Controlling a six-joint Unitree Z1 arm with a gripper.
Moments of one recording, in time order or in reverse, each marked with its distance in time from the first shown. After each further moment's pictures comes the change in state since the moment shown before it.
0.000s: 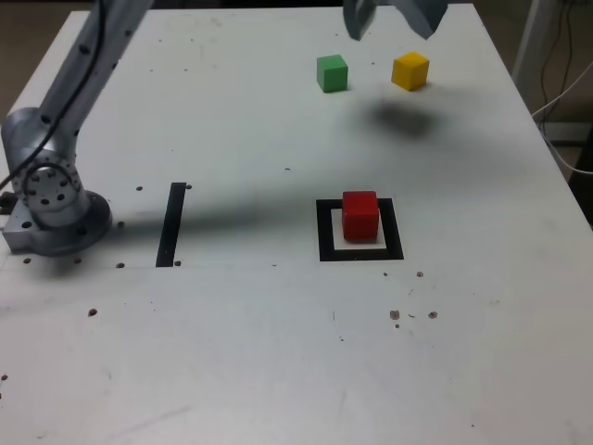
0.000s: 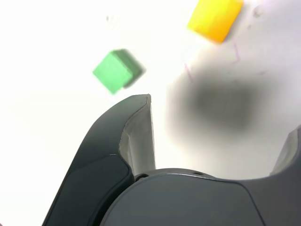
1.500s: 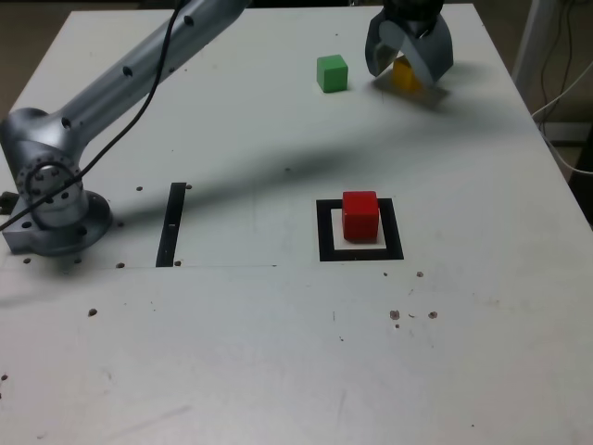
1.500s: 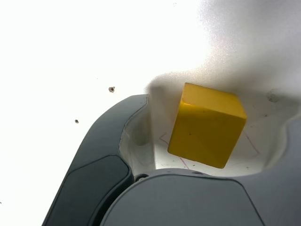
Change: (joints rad) arm 0.055 0.356 -0.369 0.031 0.016 0.241
